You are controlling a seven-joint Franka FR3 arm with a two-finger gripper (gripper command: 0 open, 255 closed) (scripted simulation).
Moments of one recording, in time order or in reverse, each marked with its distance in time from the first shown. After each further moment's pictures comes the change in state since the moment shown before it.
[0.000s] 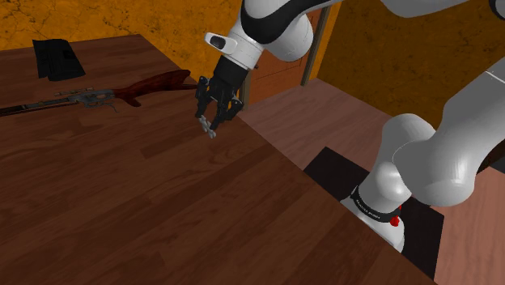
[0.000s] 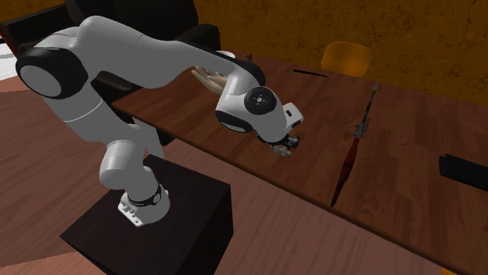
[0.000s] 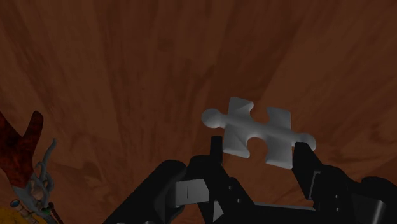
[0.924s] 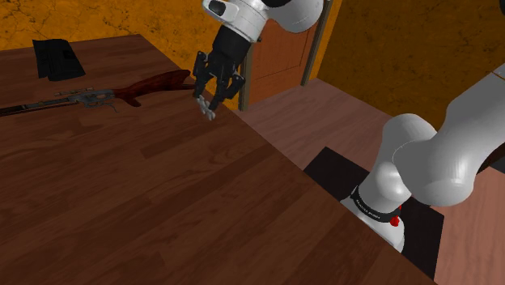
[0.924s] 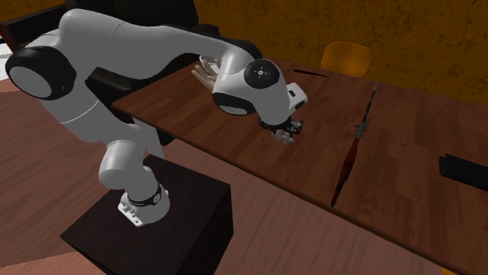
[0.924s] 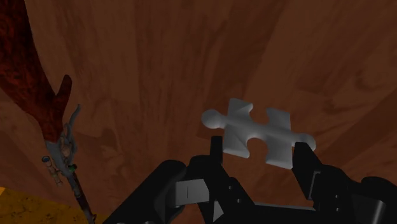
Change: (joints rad) arm -0.022 -0.056 0.010 0.098 -0.081 -0.129 0.109
